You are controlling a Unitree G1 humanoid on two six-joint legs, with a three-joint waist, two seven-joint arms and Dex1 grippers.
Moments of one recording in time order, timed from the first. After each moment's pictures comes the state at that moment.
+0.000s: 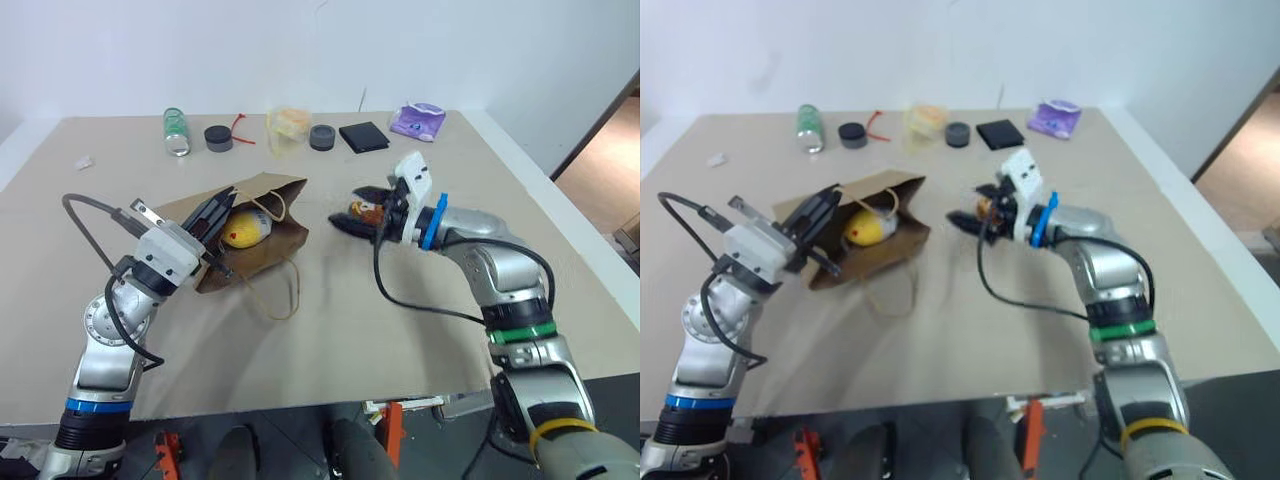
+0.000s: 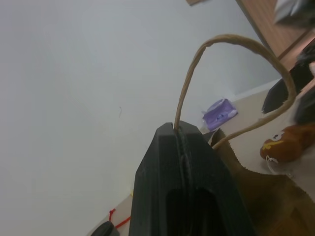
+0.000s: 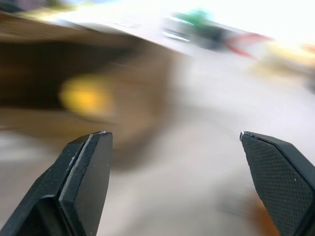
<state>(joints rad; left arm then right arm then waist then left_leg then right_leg) -0.25 0.46 0.09 -0.20 -0.11 -0.38 -0.47 -0.86 -0.46 0.08 0.32 0.23 0.50 0.70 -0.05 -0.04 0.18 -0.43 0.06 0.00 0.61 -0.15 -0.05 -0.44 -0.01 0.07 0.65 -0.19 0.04</state>
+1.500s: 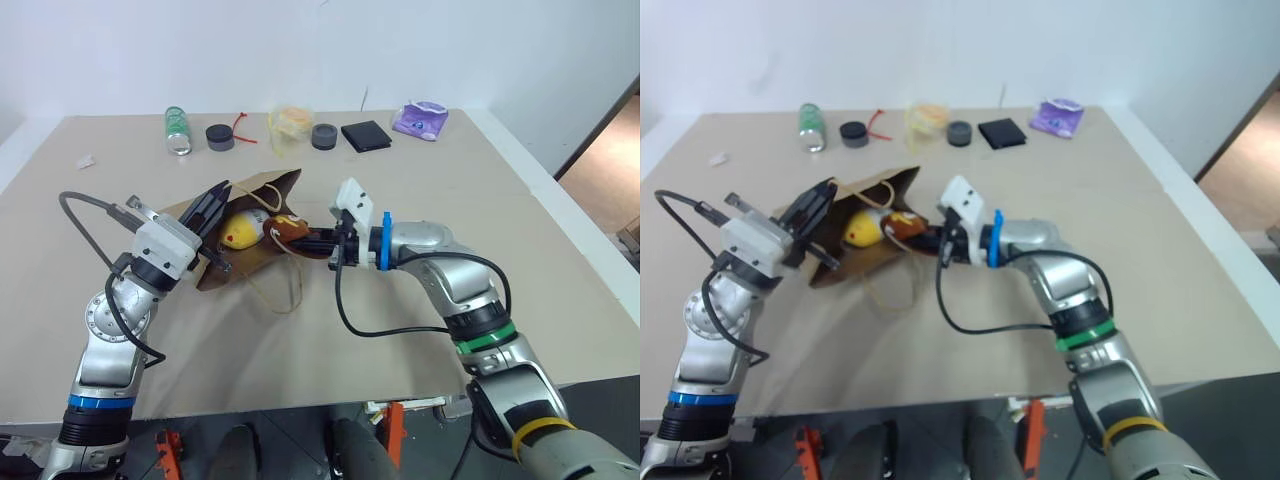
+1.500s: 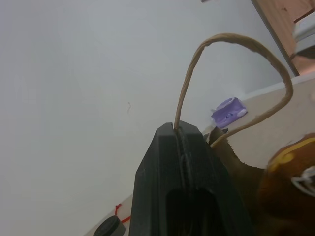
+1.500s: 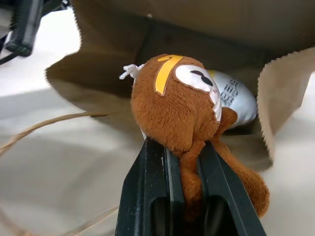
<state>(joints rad) -0.27 0.44 0.09 -0.19 -0.11 -0.36 -0.44 -0.83 -0.31 0.25 0.14 0.30 0.54 0.90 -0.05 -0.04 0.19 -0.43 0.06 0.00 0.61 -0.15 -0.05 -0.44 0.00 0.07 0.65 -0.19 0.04</state>
